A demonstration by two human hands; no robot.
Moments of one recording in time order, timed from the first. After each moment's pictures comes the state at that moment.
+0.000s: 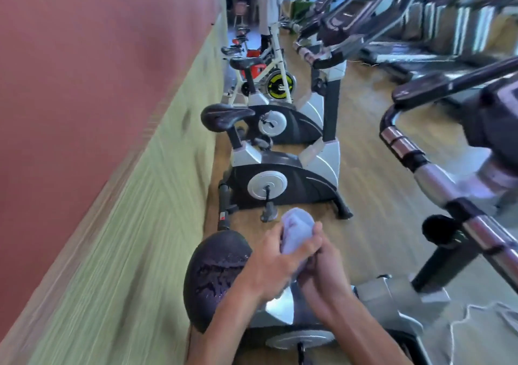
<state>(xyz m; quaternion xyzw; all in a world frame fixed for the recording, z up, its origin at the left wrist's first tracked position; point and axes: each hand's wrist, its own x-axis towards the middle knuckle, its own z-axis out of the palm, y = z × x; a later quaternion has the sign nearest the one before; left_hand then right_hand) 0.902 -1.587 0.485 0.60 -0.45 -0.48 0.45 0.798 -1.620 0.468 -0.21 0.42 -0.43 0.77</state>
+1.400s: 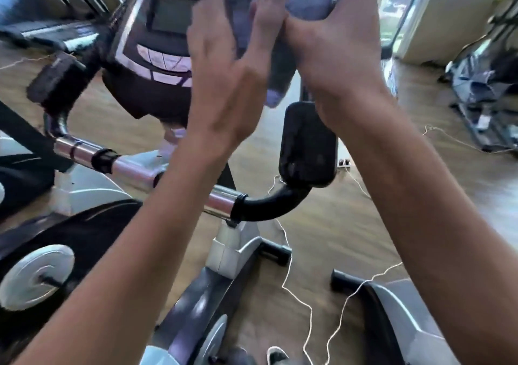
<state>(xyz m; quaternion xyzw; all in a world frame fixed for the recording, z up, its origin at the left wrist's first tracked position) 0.563 -1.714 0.648 0.10 -0.75 -0.37 0.54 0.481 -1.629 0.680 -0.45 0.54 -0.71 -0.03</state>
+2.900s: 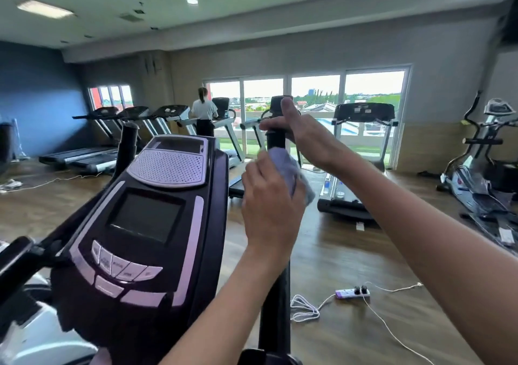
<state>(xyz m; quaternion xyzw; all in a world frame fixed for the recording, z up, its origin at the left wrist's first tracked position) 0.336 -1.759 0.689 0.27 -0.77 -0.10 0.57 0.246 -1.721 0.792 -0.57 0.66 -0.48 0.02</state>
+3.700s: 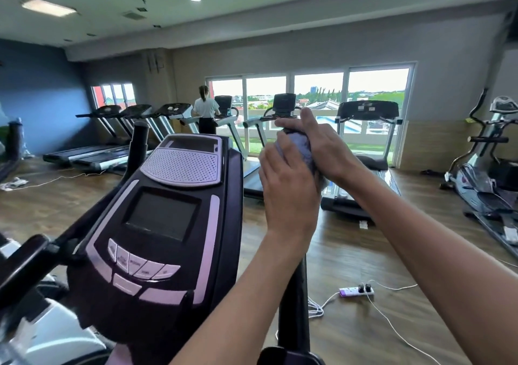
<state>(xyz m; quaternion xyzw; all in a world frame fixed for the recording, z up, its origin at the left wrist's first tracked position) 0.319 -1.770 0.698 0.25 -0.78 -0.03 0.57 0.247 -1.727 0.773 -0.55 0.63 -0.54 -0.01</state>
